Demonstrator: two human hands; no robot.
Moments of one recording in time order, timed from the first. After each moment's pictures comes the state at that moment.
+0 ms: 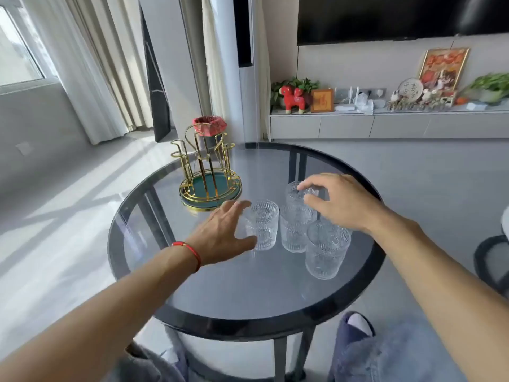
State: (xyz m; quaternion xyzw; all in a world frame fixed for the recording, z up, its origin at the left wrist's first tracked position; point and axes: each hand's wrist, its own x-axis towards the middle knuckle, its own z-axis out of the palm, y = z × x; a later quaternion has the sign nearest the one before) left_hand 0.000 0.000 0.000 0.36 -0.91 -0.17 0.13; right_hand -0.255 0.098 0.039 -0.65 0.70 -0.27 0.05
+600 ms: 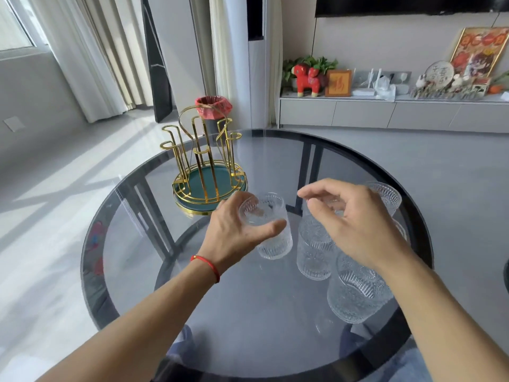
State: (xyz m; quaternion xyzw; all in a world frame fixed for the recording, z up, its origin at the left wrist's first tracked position) left_hand -0.044 -0.060 -0.038 0.43 -0.77 -0.34 0.34; right_hand -0.231 0.057 0.016 -0.60 0.64 -0.46 0.14
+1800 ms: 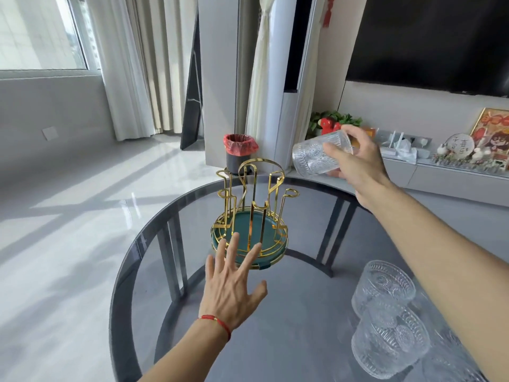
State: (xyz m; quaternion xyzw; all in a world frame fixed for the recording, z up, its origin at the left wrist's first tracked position) left_hand 0.020 -0.146 -0.119 0.51 -0.84 -0.04 0.20; right_hand -0.236 -0.170 0.102 -0.46 0.63 -0.61 0.17
